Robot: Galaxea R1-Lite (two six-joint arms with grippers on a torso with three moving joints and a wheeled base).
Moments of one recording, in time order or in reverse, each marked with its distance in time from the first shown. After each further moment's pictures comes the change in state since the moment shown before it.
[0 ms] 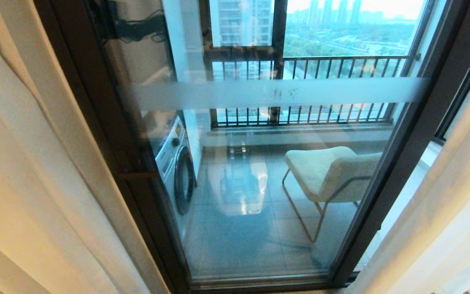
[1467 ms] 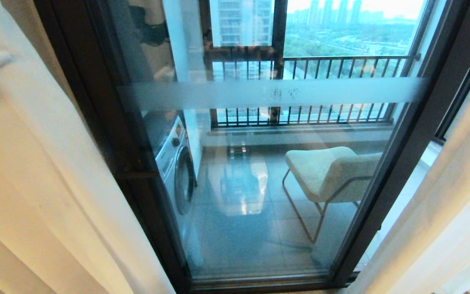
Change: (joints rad) left arm -0.200 -0.268 0.304 -0.009 -0.001 0.007; right arm 0.000 0.000 0.000 0.001 0.000 0.000
